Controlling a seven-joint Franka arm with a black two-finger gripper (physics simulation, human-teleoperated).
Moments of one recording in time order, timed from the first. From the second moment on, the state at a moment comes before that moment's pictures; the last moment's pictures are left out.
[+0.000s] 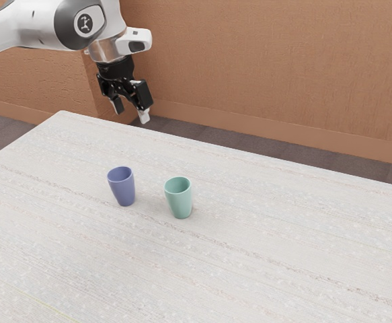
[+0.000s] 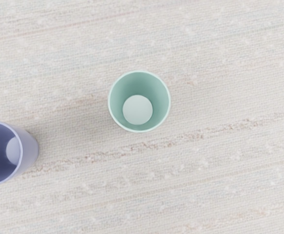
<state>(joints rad) -0.24 0.10 0.22 -1.55 -0.07 1.72 0.20</state>
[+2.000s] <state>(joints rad) -0.08 0.38 0.22 -1.68 -0.15 2.04 0.25</state>
